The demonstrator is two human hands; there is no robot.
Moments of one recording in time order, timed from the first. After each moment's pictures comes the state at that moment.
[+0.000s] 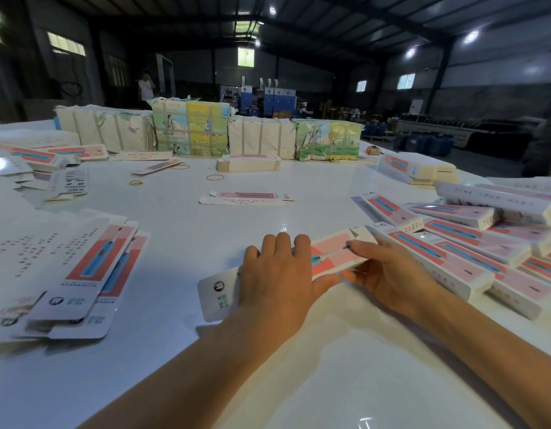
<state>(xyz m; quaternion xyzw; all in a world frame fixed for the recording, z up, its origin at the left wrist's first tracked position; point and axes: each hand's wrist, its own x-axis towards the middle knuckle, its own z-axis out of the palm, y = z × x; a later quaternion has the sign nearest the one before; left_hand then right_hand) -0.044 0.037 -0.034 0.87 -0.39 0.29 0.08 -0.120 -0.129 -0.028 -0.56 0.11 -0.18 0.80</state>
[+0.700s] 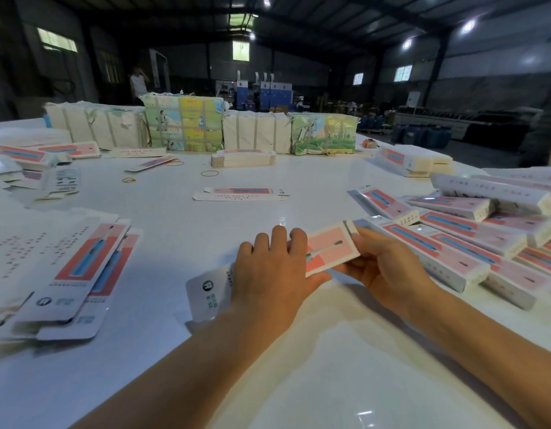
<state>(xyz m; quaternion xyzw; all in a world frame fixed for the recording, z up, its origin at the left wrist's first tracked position) -0.045 0.039 -0.038 0.86 -0.39 0.33 0.05 -0.118 -0.120 -0.031 -0.61 0.11 -0.25 0.75</state>
